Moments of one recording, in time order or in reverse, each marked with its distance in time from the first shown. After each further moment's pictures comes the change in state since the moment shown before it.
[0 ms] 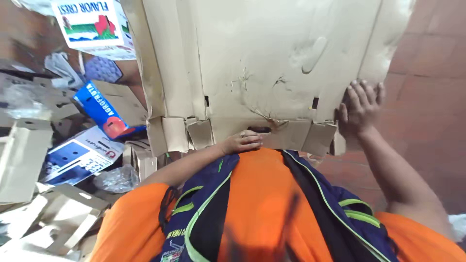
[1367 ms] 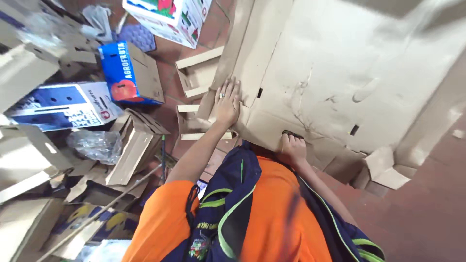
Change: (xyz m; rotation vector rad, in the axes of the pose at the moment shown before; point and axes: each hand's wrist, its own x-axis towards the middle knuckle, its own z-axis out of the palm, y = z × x) left_hand -0.098 -0.044 -0.106 0.631 0.203 -1.182; right_hand 0.022 -0.331 0.034 0.075 -0.383 -0.133
